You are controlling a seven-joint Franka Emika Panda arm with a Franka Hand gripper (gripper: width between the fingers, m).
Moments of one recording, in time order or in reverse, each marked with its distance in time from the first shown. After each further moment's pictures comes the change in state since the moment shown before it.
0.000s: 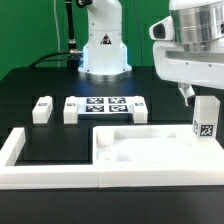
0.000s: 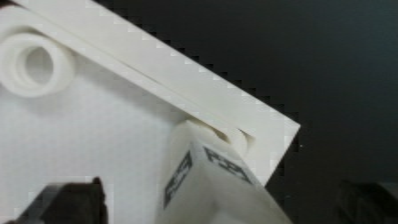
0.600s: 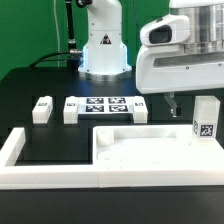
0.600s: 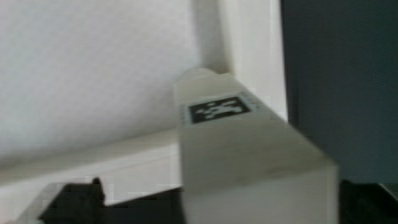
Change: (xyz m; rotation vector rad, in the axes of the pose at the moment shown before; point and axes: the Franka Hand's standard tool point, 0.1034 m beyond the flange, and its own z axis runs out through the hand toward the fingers) arm 0.018 0.000 -0.001 -0.075 0.036 -0.691
